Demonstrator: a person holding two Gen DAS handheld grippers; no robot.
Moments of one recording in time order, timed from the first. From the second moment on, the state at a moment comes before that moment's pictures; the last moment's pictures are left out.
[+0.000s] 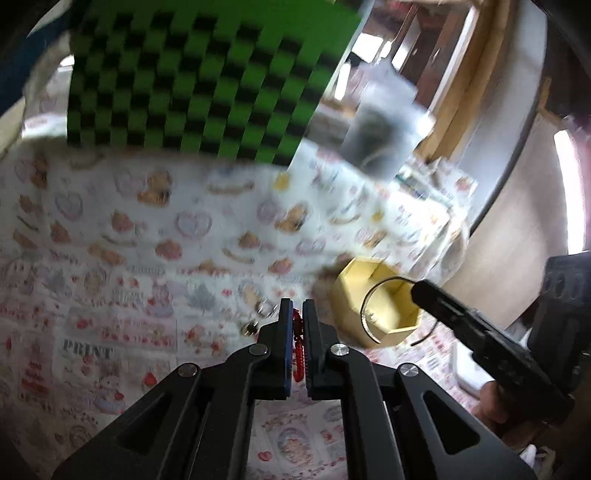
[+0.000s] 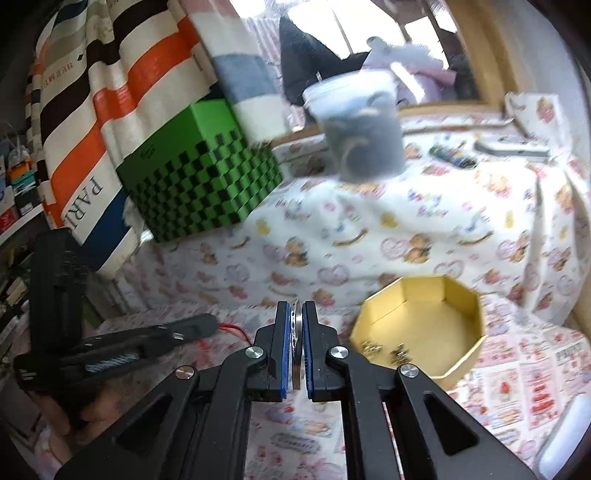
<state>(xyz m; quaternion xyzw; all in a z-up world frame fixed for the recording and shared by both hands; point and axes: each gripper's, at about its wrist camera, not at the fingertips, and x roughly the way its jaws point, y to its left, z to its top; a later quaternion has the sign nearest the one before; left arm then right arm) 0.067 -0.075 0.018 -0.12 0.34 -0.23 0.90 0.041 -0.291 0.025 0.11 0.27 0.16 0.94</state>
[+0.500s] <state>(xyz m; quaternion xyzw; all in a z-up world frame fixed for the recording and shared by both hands) 0.062 -0.078 0.039 -0.16 0.28 -0.27 0.91 0.050 -0.331 0.031 0.11 0.26 0.04 0.96</state>
